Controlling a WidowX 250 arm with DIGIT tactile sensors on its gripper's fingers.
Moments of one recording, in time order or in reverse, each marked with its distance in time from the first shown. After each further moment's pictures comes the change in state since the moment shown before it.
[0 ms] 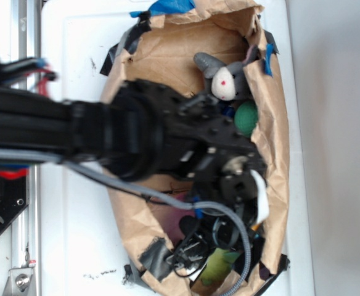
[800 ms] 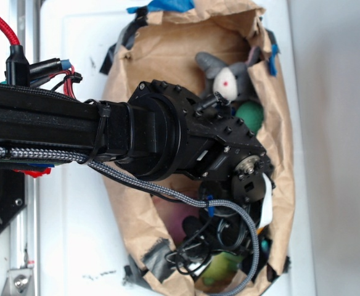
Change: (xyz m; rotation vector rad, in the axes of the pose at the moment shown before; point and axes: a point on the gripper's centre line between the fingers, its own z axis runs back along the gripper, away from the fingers) arm -0.003 0.002 -0.005 -0.005 -0.008 -0.008
